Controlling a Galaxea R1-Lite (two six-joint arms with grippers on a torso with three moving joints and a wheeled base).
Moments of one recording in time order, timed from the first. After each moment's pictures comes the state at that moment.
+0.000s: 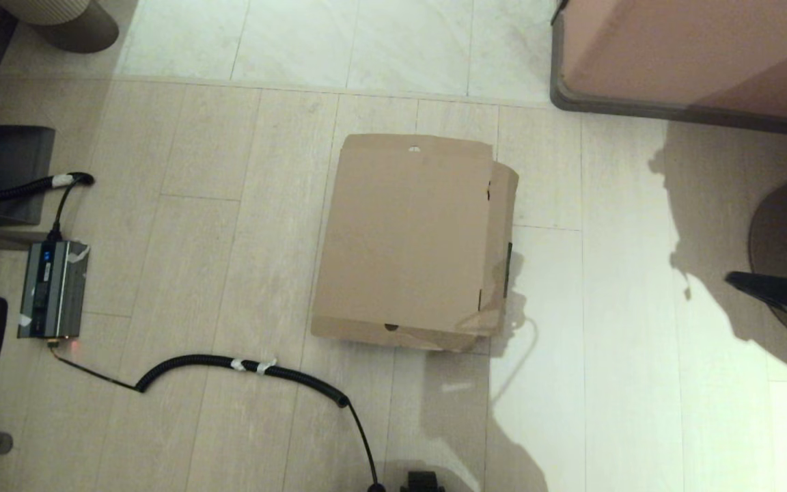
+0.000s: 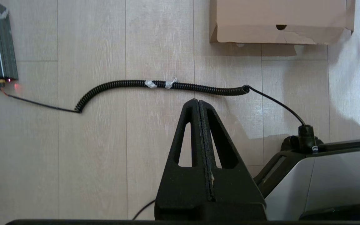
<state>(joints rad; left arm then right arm) 0.00 0.00 0.00 -0.02 -0.01 0.04 0.01 1.17 -0.64 -0.31 0.24 0.58</state>
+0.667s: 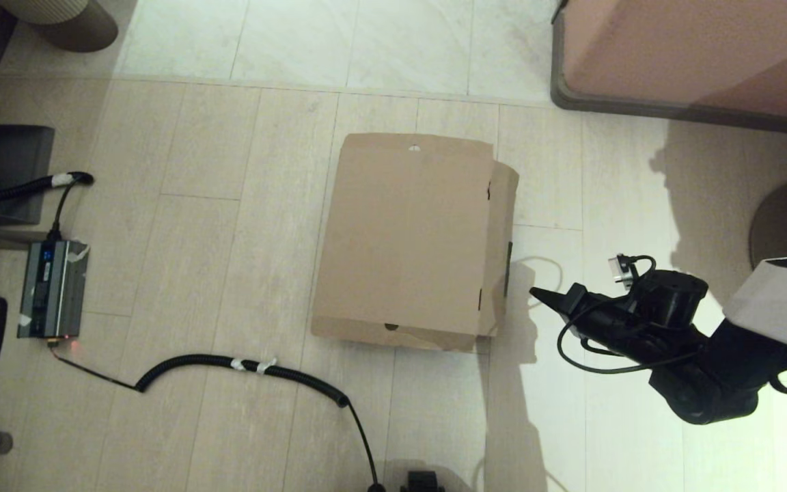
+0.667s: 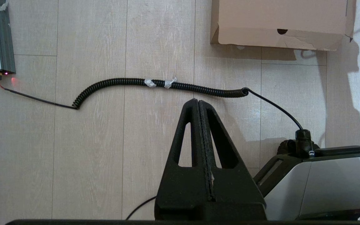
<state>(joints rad) 0.00 0.00 0.00 -0.02 -0.01 0.01 0.11 2.24 -0.75 -1.42 0.48 0.84</state>
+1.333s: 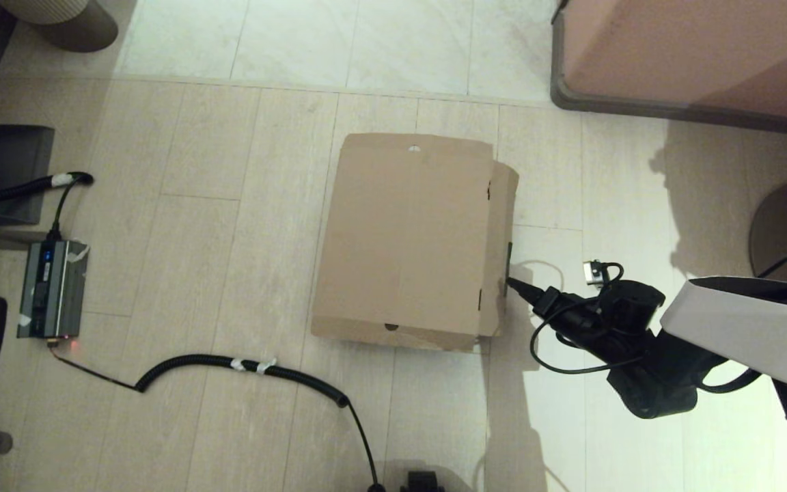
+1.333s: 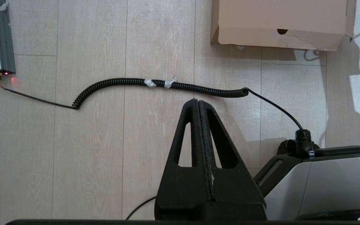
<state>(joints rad) 0.00 0.00 0.00 -0.02 -0.01 0.01 0.13 2.44 -0.95 -1.52 0.43 0.77</state>
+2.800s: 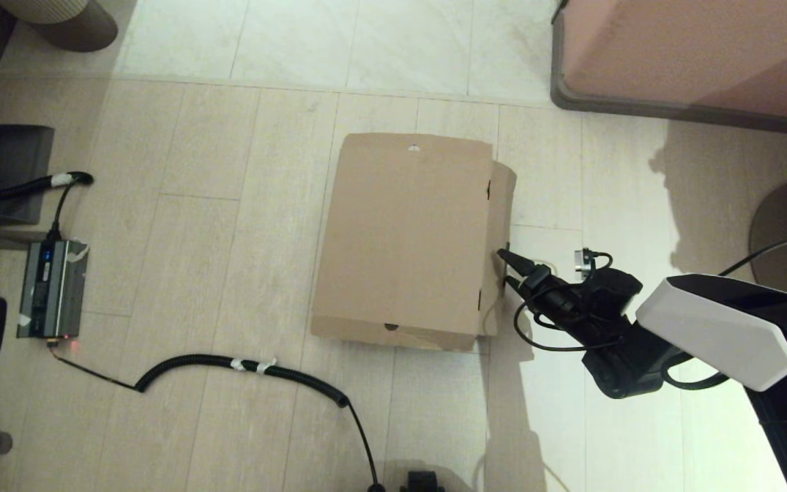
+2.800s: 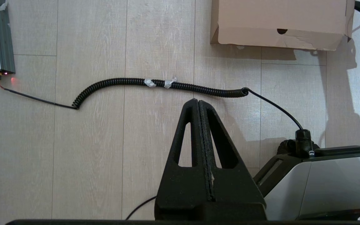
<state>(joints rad) 0.00 0.00 0.00 -0.02 0.00 0.01 0.16 2.51 -1.16 -1.52 0.38 1.07</state>
